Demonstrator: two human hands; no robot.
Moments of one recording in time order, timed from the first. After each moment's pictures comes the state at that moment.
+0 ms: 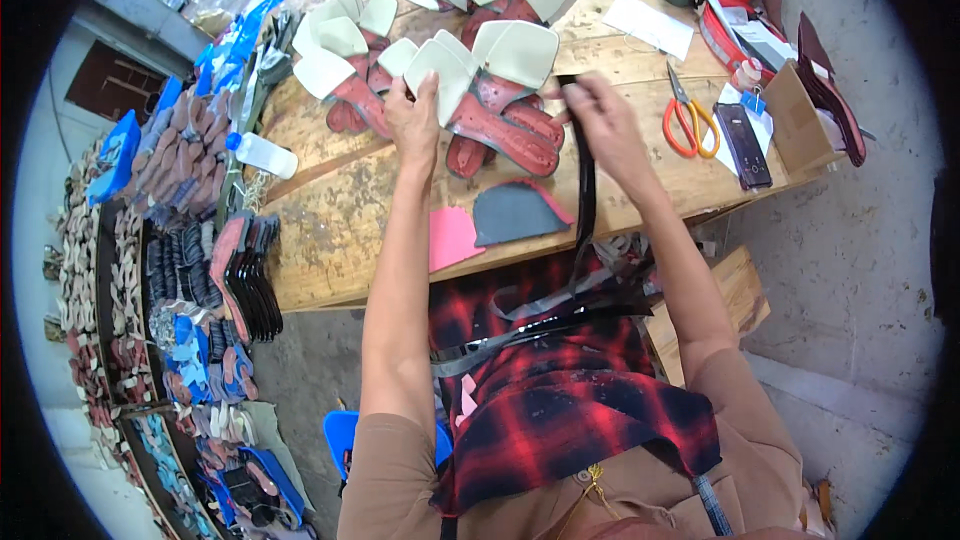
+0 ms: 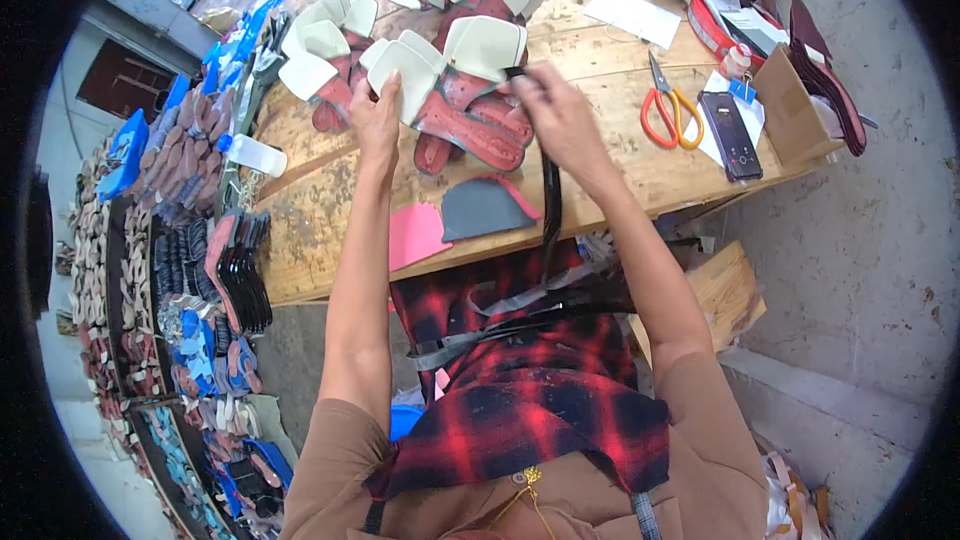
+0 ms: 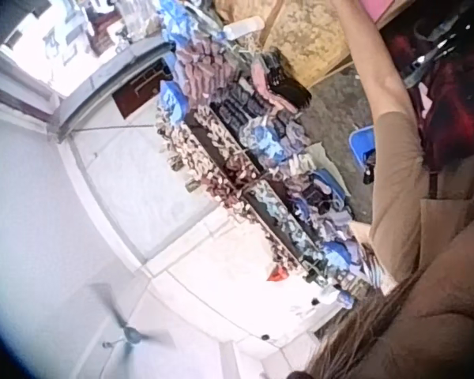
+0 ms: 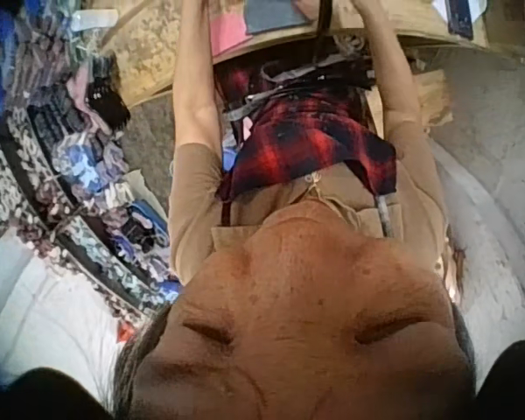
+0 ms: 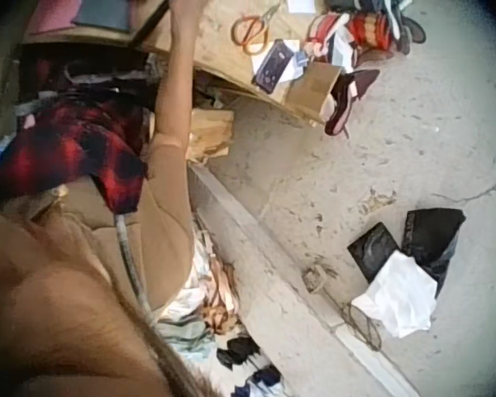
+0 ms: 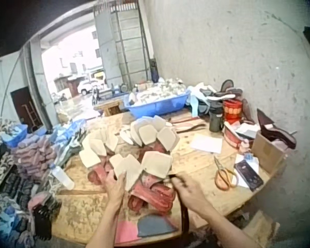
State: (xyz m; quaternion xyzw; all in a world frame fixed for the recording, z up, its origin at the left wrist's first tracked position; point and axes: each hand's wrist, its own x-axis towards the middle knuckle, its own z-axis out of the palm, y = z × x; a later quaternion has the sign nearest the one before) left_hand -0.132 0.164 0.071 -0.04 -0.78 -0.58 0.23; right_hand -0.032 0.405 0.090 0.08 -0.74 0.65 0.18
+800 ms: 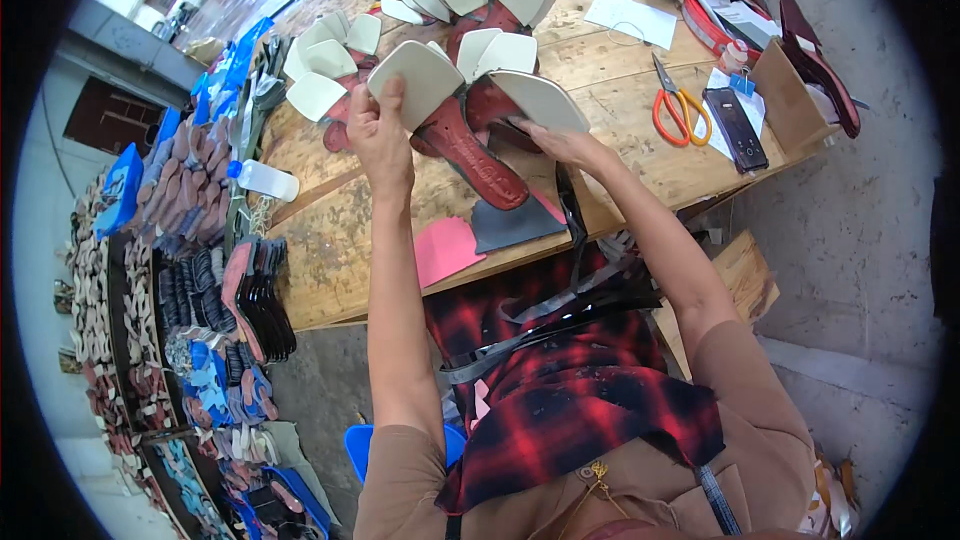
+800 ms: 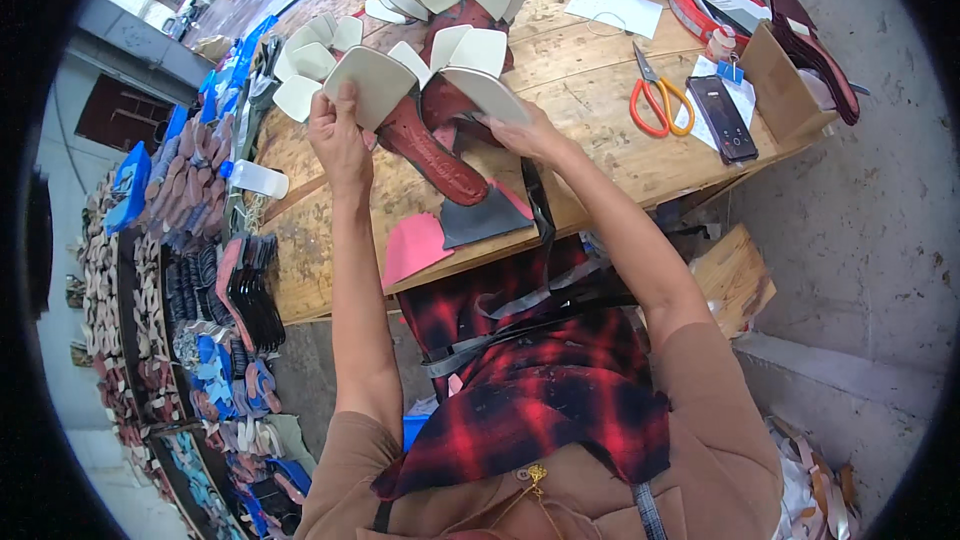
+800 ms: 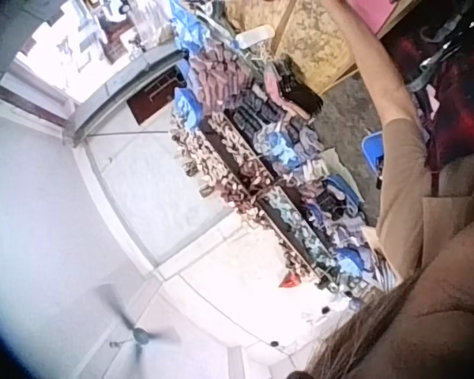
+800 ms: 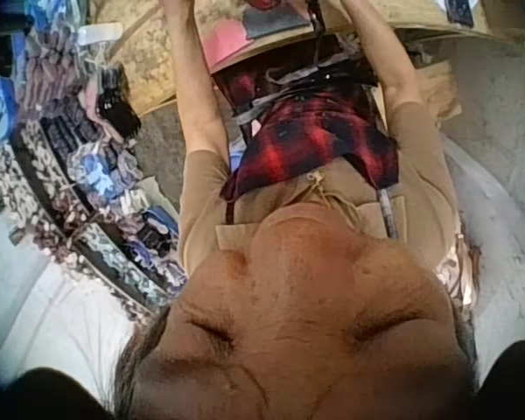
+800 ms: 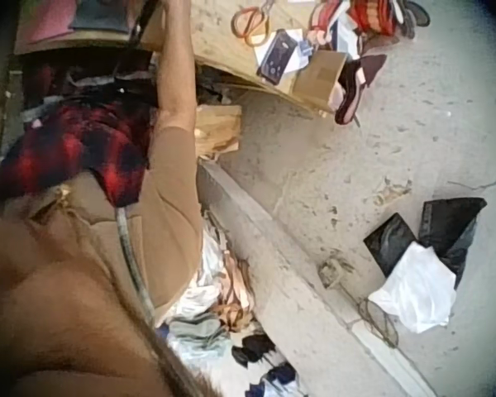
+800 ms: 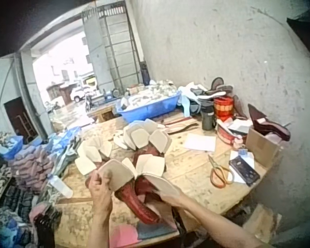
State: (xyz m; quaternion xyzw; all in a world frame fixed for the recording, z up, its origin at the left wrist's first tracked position) left_hand -0.102 0.185 0.132 -0.15 -0.64 -0.73 0.18; right_hand -0.092 0.419 -0.009 0.23 -0.81 0.51 0.16
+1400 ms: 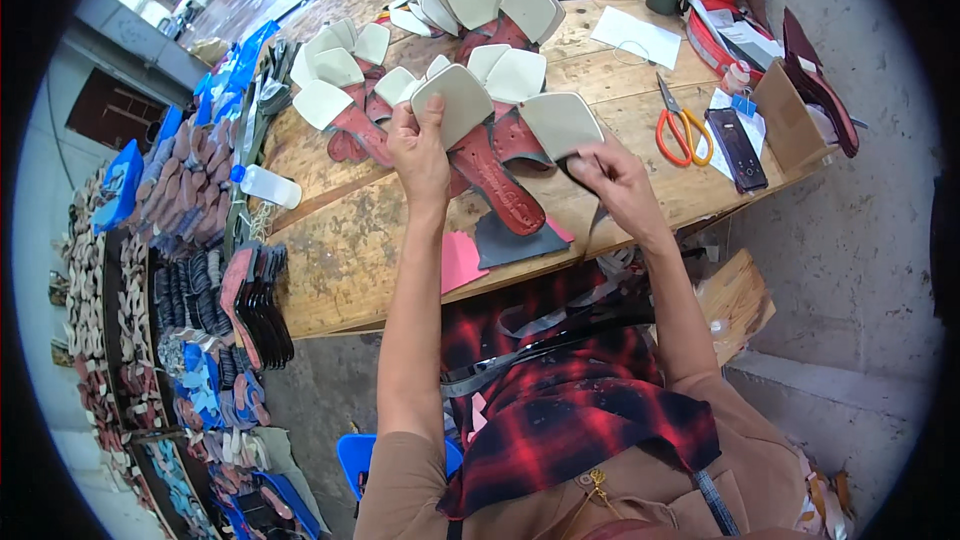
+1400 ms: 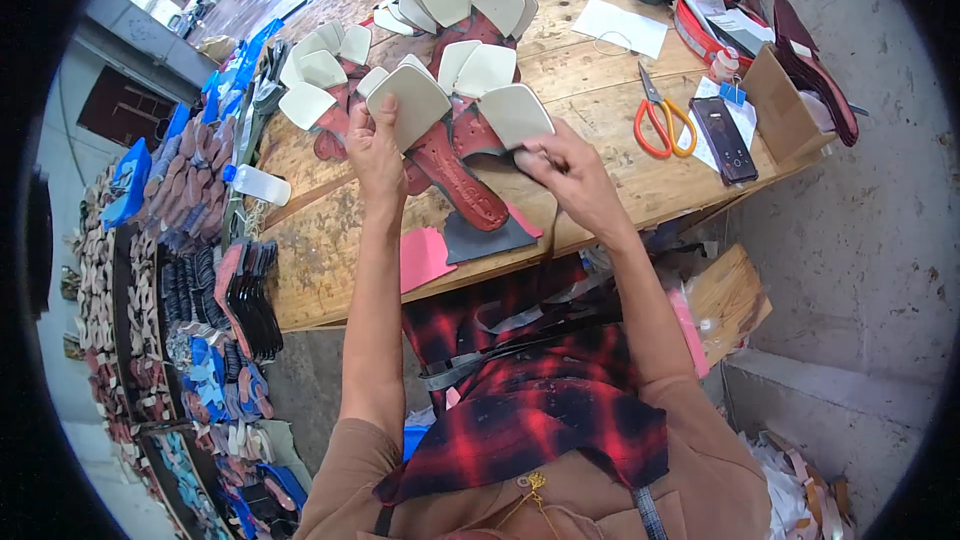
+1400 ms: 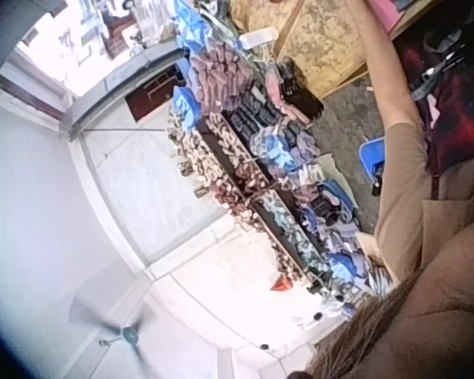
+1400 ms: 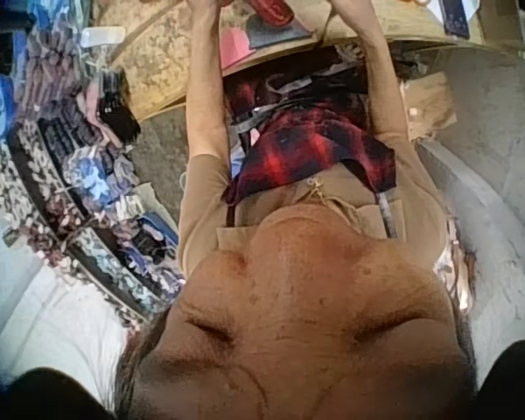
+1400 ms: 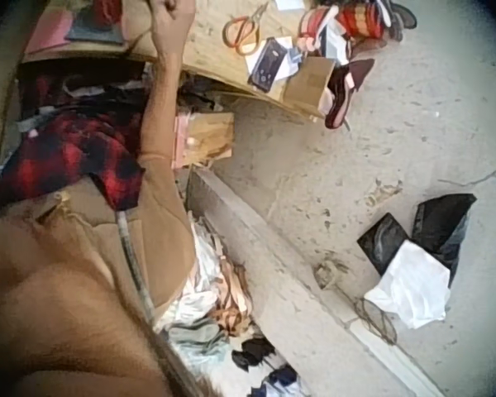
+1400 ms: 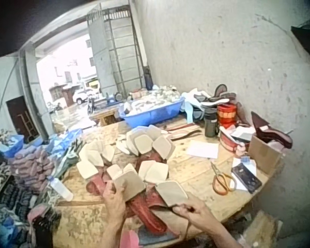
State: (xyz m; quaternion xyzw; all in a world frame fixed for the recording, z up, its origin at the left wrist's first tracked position) left_hand -0.090 0.195 0.110 -0.12 -0.61 -0.77 0.16; right_hand 0.022 0.420 0.091 0.07 -0.76 0.63 0.12
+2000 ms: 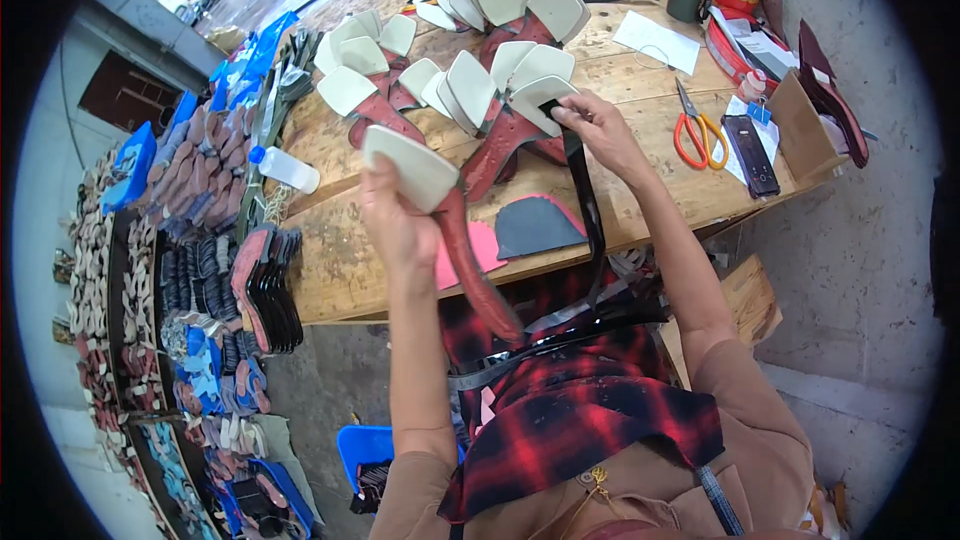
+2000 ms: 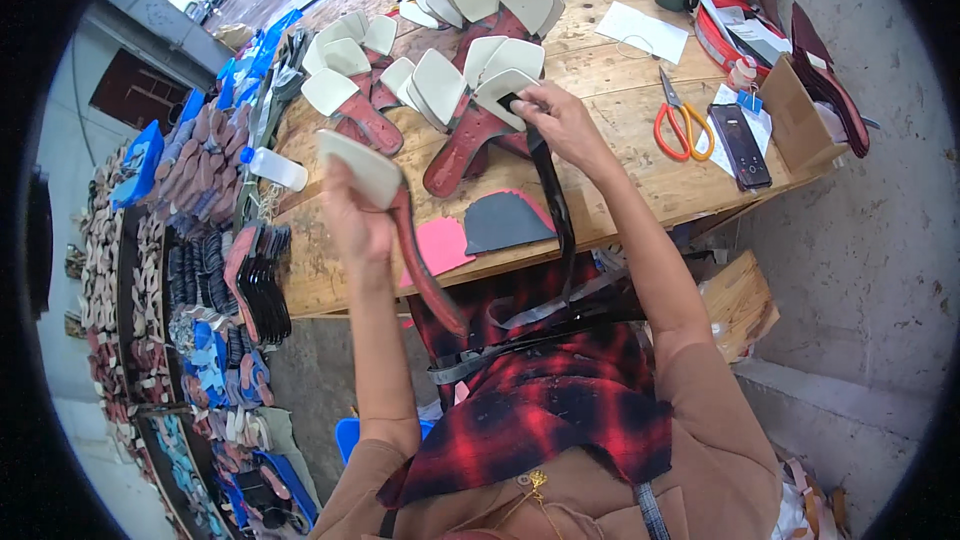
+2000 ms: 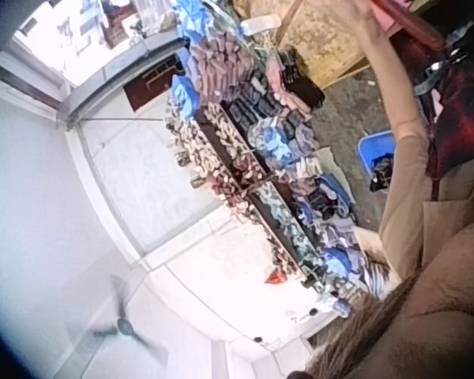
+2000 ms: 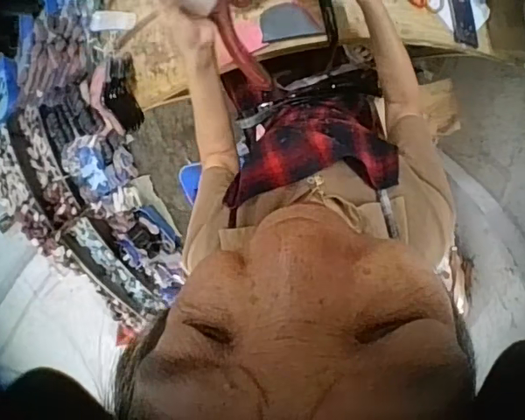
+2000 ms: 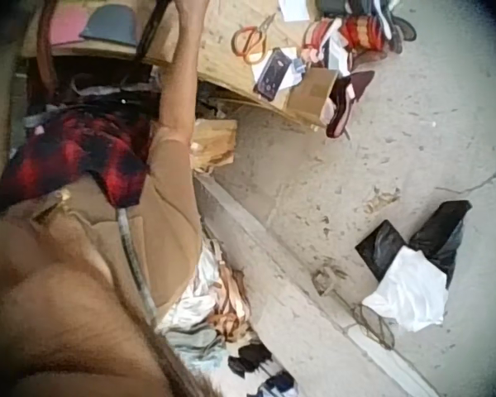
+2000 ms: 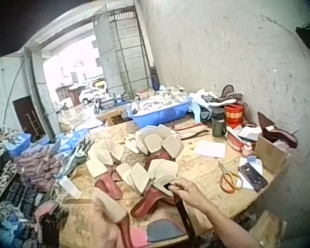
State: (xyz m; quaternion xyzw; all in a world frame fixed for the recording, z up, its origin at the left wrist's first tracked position) left_hand -0.017 0.130 0.126 0.00 -0.45 -0.88 0.14; right_hand -0.069 0.408 0.064 0.10 -0.74 0.65 0.13
